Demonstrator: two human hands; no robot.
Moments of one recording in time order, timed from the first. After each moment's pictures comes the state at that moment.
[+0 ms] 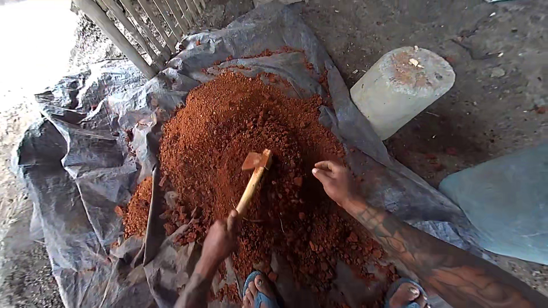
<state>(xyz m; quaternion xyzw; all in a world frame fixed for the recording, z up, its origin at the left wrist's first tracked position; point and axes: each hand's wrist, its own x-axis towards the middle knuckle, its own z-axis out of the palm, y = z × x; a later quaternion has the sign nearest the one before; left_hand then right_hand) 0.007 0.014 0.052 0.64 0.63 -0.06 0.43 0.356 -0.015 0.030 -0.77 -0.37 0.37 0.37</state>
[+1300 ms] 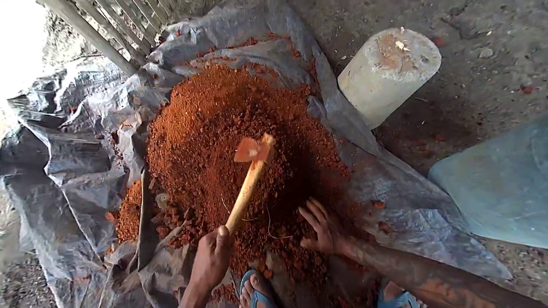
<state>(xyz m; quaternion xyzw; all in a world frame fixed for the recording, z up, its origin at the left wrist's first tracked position) 0.012 -0.025 0.084 0.65 0.59 0.13 0.47 0.336 -0.152 -0.085 -0.65 -0.72 0.21 0.13</state>
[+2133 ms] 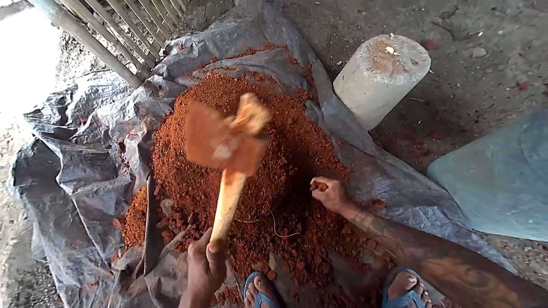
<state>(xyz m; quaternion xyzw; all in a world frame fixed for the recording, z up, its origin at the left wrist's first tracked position) 0.009 -0.026 0.101 0.75 0.46 0.32 0.35 0.372 -0.066 -0.011 -0.75 -0.45 0.36 0.30</state>
